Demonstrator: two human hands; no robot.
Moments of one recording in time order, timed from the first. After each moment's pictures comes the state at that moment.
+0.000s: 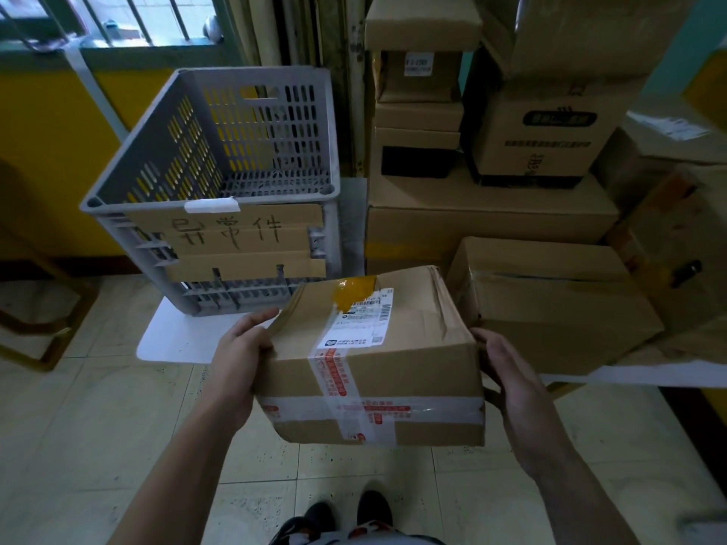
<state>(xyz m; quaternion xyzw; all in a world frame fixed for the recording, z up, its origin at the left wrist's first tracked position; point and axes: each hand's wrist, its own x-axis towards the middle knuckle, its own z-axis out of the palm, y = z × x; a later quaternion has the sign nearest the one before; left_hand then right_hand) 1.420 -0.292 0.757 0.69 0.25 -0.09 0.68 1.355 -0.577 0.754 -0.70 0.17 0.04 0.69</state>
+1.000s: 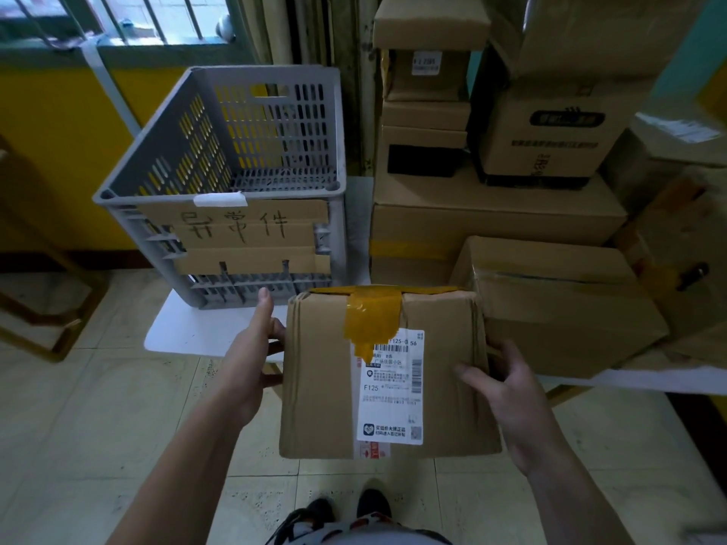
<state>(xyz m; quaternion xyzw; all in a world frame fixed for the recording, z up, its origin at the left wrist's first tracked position) 1.415 -0.299 0.761 0.69 0.23 -0.13 0.67 1.357 -0.577 0.748 -0.71 0.22 0.05 0.67</state>
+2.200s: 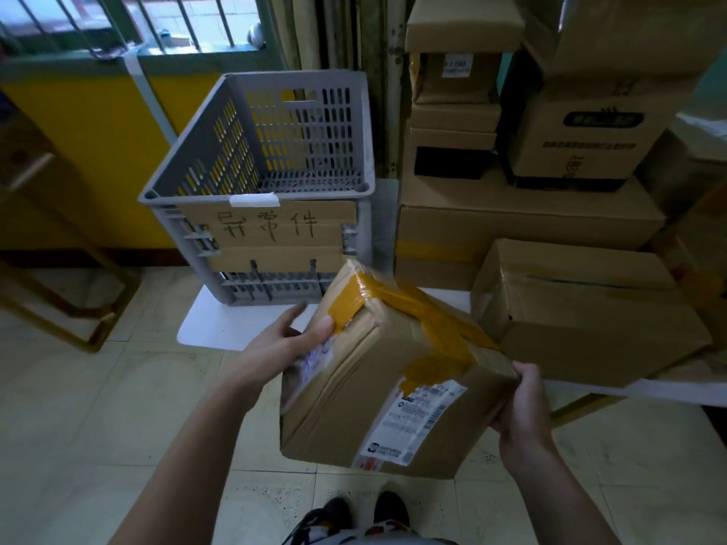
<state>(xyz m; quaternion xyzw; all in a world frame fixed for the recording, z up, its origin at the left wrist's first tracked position) 1.416 -0.272 0.770 0.80 0.14 -0.22 0.54 1.370 -0.559 0.705 -0.55 0.39 0.04 0.73</state>
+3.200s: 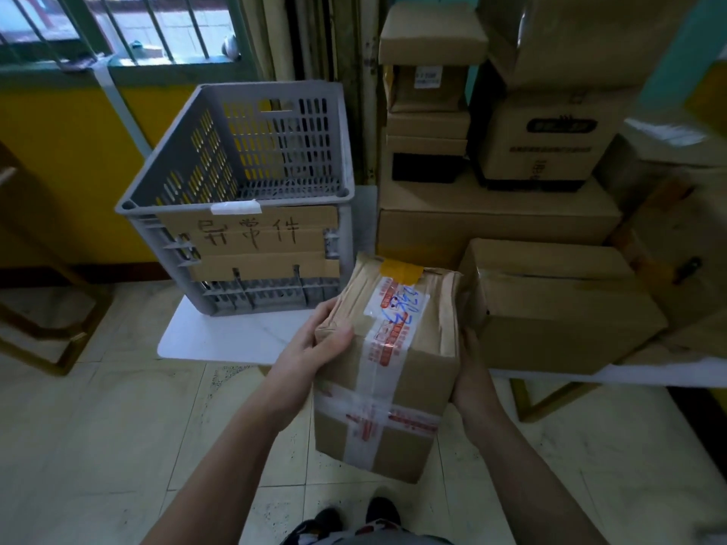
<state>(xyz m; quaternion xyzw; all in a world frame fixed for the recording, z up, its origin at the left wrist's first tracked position) 1.394 -0.315 0.771 0.69 0.00 -0.21 0.69 1.381 -0.527 0.730 -0.68 0.23 0.06 0.70</state>
